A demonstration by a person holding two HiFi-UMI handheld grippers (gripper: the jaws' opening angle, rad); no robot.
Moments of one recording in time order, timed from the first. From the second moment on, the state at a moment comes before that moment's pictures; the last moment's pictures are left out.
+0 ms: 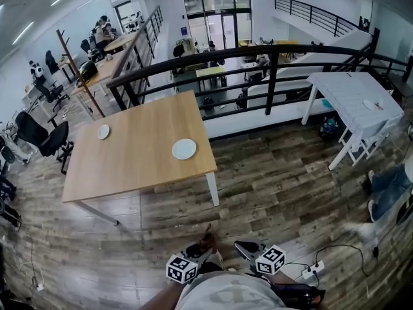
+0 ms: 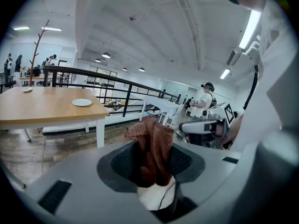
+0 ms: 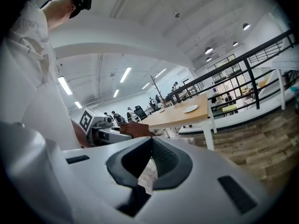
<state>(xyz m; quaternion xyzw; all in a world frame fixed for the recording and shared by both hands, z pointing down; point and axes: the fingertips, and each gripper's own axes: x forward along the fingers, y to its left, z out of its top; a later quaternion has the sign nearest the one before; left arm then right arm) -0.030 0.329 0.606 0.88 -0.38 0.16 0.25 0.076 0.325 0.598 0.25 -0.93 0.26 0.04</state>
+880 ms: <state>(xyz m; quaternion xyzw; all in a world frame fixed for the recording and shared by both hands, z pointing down) -0.070 0.156 0.601 0.90 -0.32 0.14 0.24 0.022 0.153 0.587 0.29 -0.92 0.24 0.08</state>
